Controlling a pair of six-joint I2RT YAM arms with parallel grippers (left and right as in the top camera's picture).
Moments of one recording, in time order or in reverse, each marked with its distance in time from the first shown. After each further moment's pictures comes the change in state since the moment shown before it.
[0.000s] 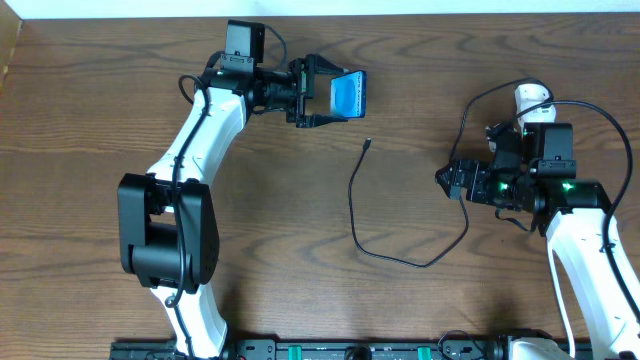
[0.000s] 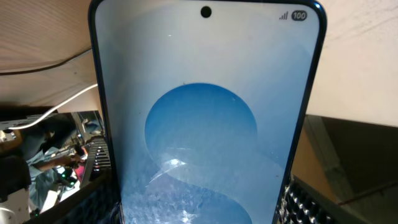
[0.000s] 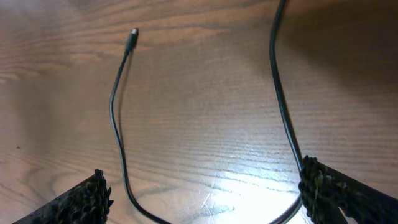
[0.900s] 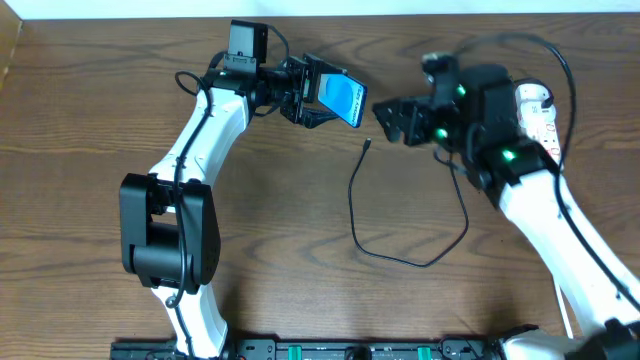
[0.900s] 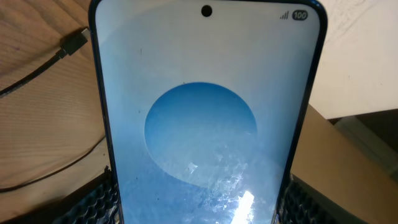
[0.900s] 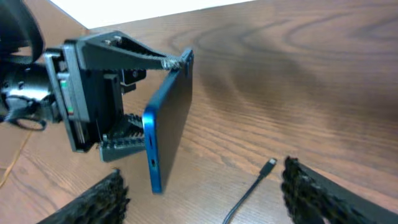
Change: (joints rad) left arm -0.011 0.000 0.000 0.010 -0.199 0.349; right arm 0.326 0.178 0.275 0.392 0.041 0.128
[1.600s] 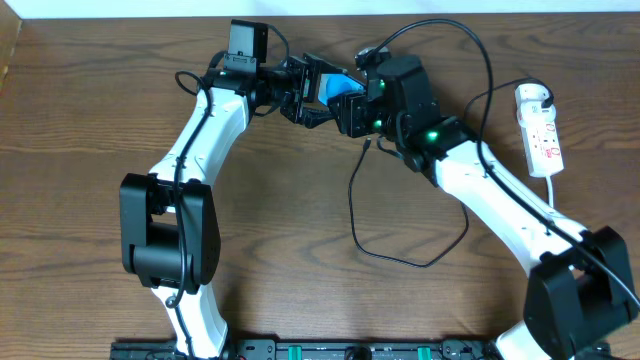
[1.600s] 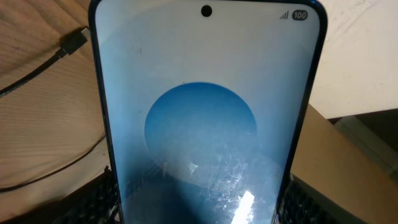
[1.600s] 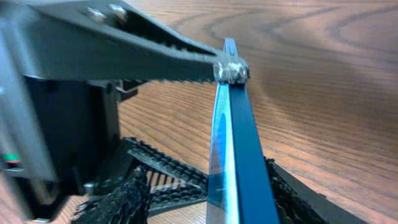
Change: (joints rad) left arm 0.000 0.000 0.000 0.000 0.002 0.000; right arm 0.181 0.262 0.136 0.103 0.161 0.037
